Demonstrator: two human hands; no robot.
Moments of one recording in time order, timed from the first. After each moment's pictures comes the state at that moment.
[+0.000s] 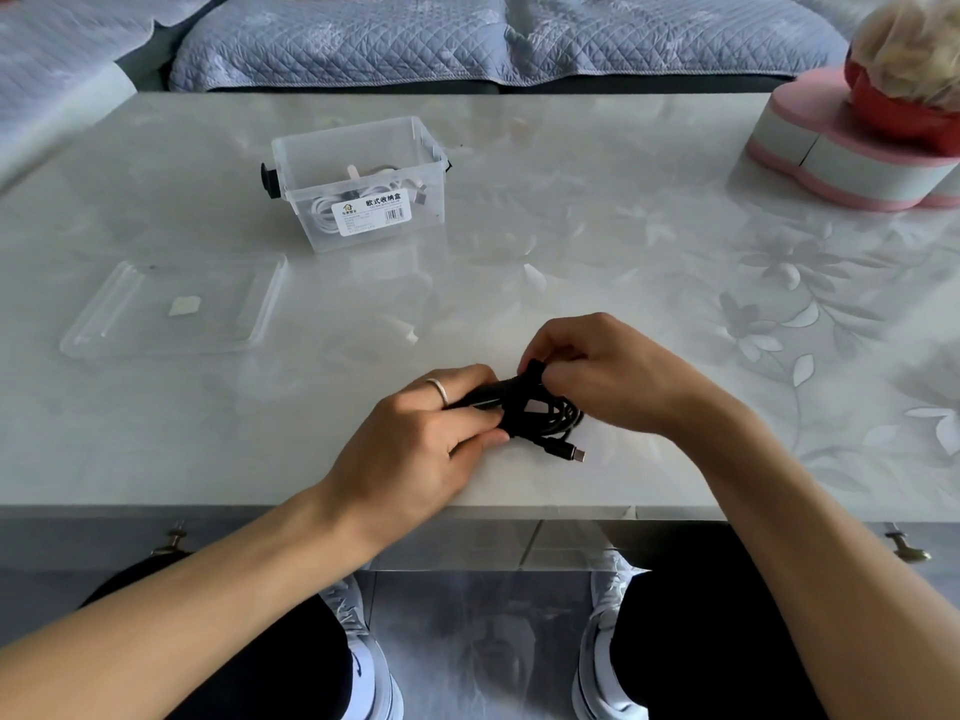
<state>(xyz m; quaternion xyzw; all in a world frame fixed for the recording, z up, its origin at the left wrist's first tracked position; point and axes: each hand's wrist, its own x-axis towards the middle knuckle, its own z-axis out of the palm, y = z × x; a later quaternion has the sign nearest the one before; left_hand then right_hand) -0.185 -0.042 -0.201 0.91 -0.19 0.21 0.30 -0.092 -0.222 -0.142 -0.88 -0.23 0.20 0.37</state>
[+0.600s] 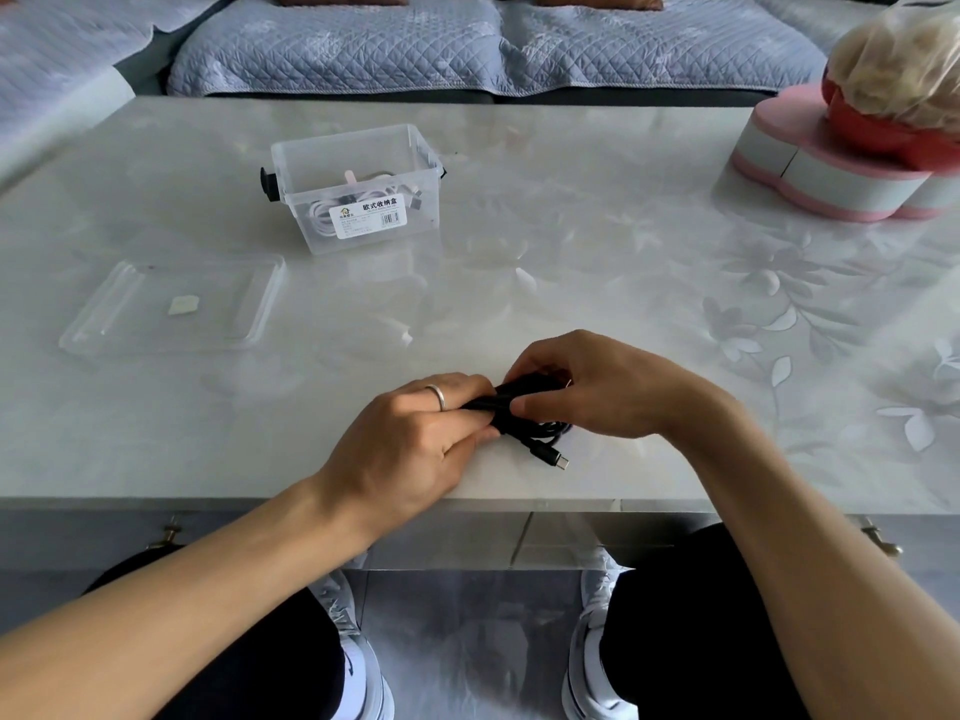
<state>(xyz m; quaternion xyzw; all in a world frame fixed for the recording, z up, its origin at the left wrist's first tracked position) -0.182 -0.040 -0.204 0.90 -0.24 0.22 0.28 -0.091 -0.232 -0.145 -0.88 -0.28 0.27 0.28</state>
